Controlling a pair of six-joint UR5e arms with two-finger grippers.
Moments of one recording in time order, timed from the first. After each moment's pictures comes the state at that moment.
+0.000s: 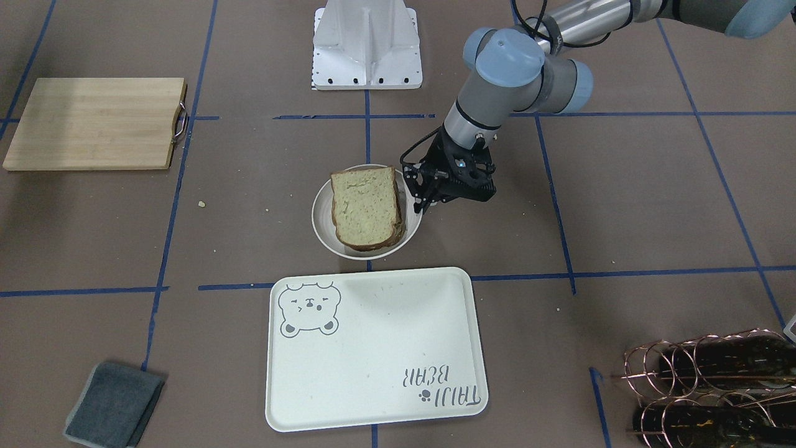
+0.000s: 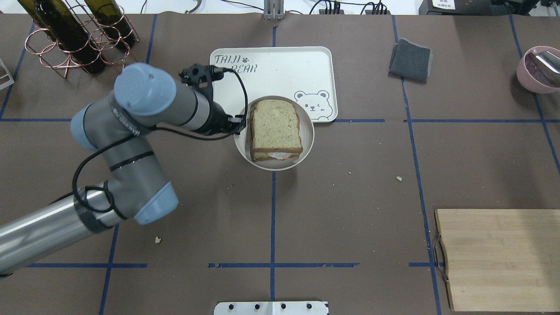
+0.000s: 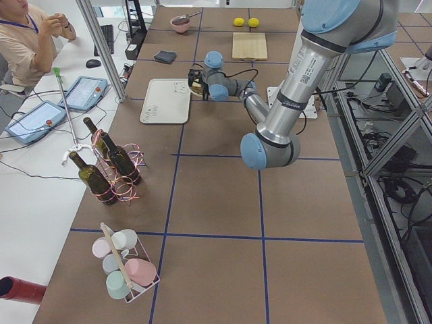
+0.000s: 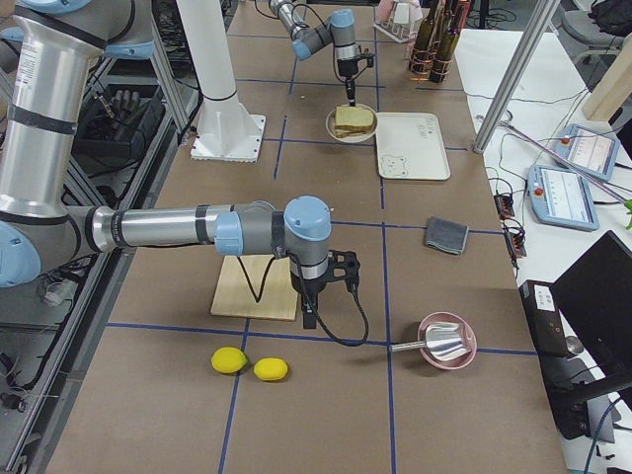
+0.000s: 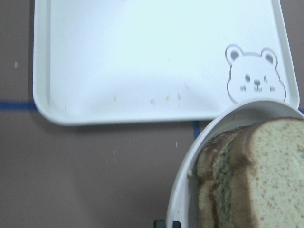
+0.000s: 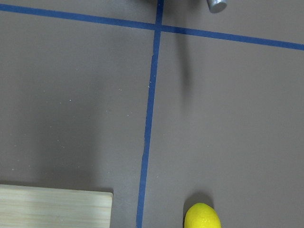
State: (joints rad) left arm -0.68 -2.24 -1.55 -2.03 -1.93 -1.21; right arm 1.50 -1.86 1.95 -1.59 2.23 0.01
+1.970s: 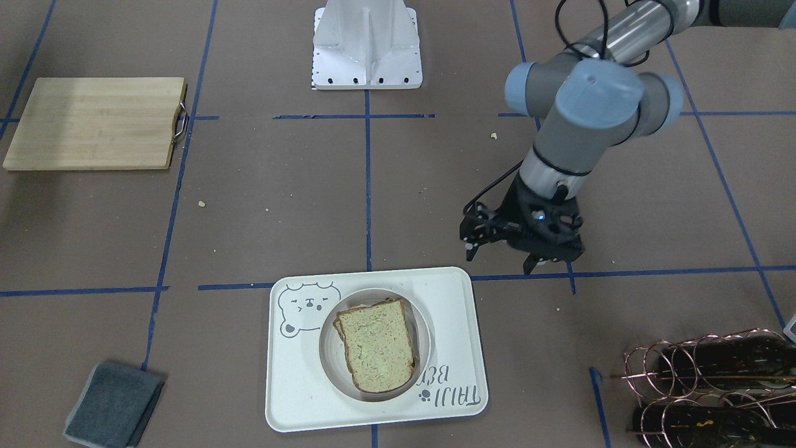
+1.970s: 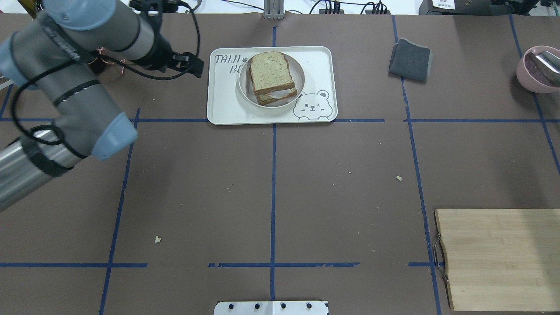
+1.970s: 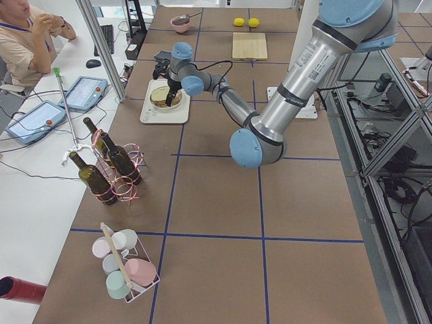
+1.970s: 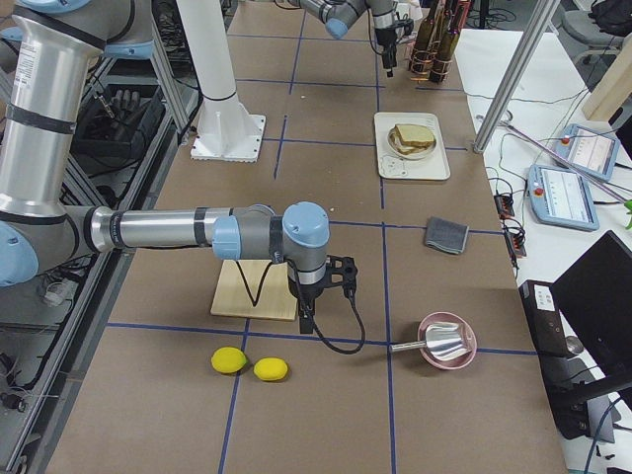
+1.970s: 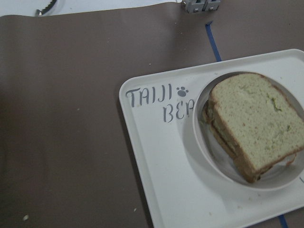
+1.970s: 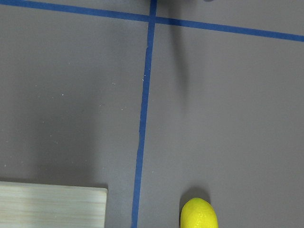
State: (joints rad) left arm -0.90 -2.13 -1.72 -1.81 -1.98 -0.79; right arm 1.51 -1.87 1.93 -1.59 2.23 0.01
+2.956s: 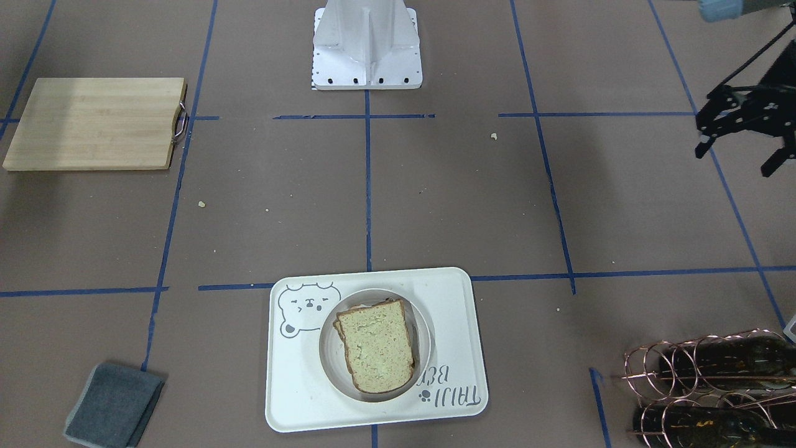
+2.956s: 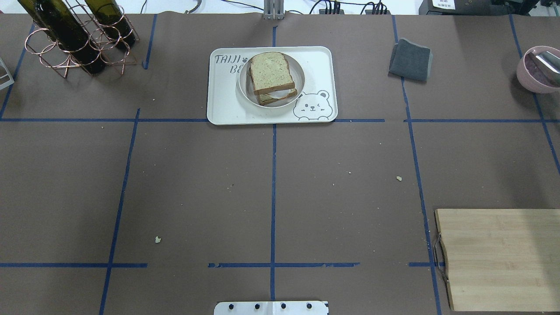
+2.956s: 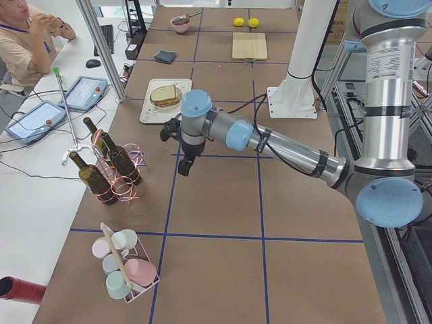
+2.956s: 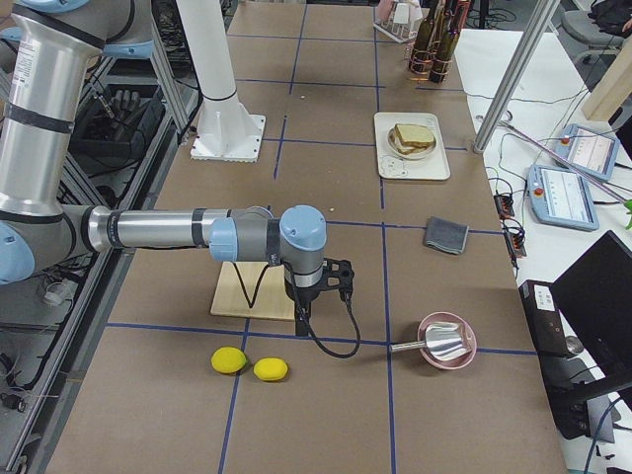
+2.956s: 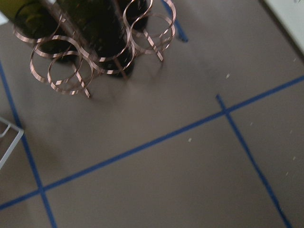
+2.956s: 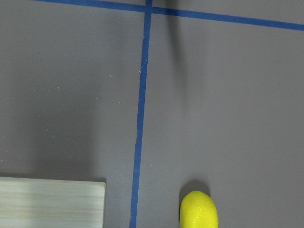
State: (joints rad) left arm -1.41 -1.43 -1.96 -1.62 -2.37 0.02; right arm 1.51 -1.88 1.93 -1.59 2.23 0.01
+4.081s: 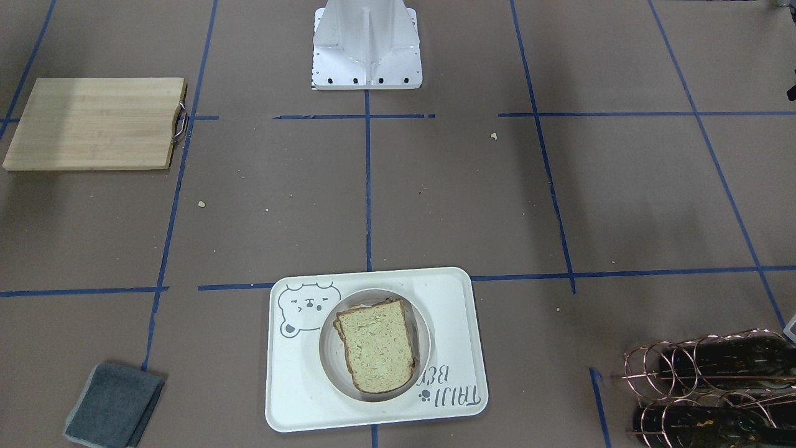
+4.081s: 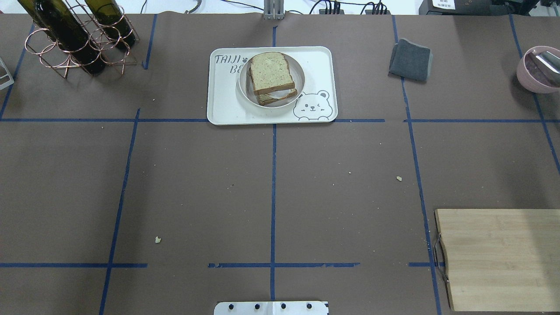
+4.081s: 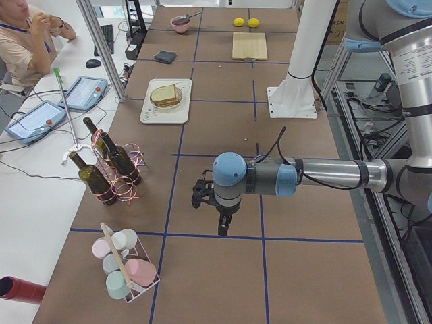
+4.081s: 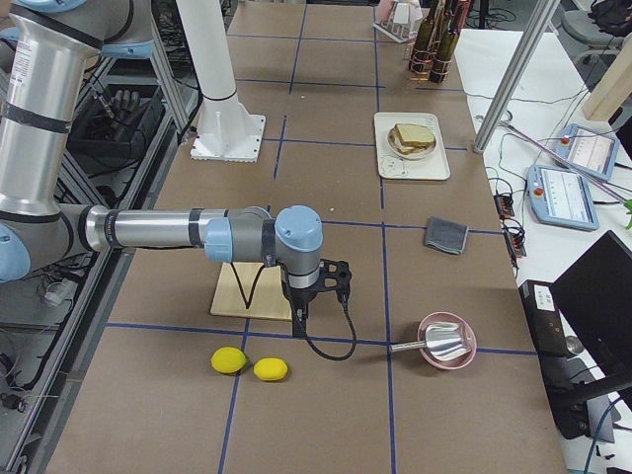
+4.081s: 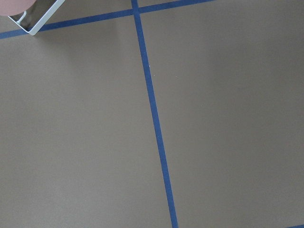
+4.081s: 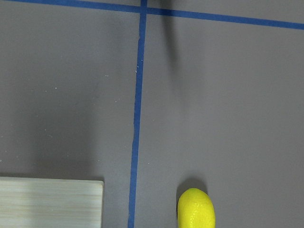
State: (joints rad) left arm -1.56 -1.25 -1.91 -1.58 -2.34 0.14; right arm 1.53 -1.89 1.94 -1.59 2.23 0.01
